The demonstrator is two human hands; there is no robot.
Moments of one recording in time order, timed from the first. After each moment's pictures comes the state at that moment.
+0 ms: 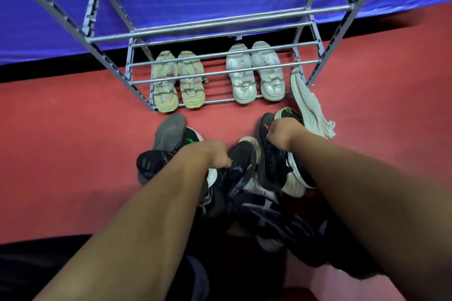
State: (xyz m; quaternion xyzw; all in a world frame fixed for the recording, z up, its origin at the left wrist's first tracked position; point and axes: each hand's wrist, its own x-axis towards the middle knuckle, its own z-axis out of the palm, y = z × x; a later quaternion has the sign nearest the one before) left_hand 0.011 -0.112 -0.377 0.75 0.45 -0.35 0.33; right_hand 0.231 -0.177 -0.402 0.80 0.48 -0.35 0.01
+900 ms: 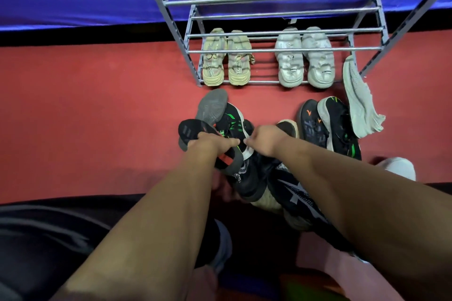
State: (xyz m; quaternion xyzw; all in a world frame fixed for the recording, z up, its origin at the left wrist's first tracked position) left_hand -0.102 -0.145 -0.385 0.45 0.78 -0.20 0.39; right_hand 0.073 -0.177 -0.415 0.69 0.59 -0.41 0.08
